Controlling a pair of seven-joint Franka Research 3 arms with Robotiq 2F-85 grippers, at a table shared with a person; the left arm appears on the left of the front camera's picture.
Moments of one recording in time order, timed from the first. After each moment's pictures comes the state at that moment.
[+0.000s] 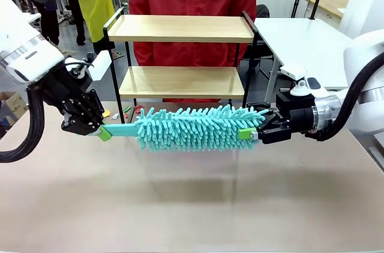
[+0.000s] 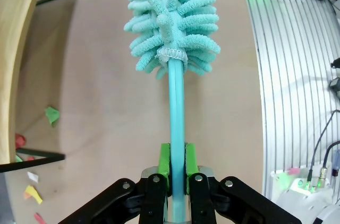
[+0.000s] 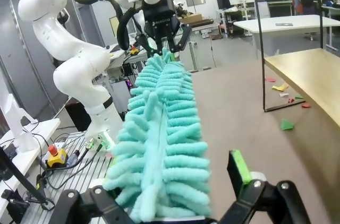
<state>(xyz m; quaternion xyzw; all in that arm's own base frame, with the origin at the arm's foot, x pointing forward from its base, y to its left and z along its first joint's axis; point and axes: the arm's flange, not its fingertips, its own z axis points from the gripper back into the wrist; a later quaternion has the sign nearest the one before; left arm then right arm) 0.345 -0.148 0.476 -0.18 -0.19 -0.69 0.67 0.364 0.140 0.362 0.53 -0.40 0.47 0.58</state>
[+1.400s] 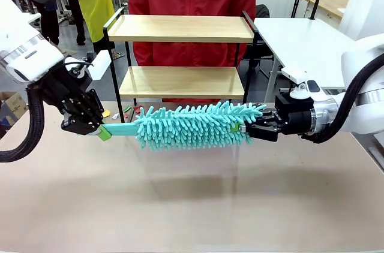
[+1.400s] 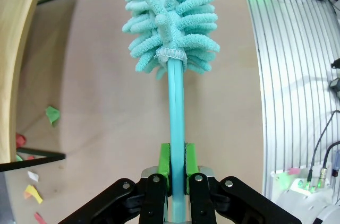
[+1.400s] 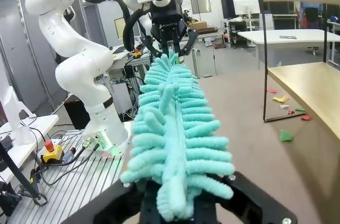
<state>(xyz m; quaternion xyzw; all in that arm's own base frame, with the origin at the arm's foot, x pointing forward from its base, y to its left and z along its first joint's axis) 0.345 -0.148 0.477 -0.18 -0.19 -0.69 0.67 0.364 0.141 0.358 0.52 -0.42 0.49 0.55</state>
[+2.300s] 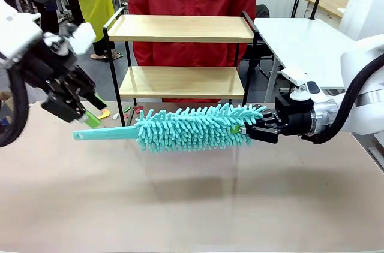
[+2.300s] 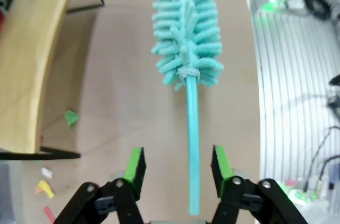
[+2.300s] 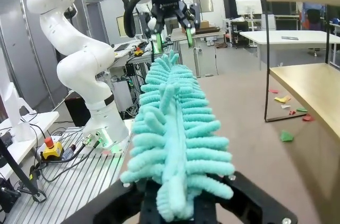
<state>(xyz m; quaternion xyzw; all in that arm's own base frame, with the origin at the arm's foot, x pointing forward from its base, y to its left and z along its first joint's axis) 0.342 -0.125 0.519 -0.20 -0.24 -0.67 0.68 0.364 0.141 0.356 0.52 -0.42 0.50 0.55</state>
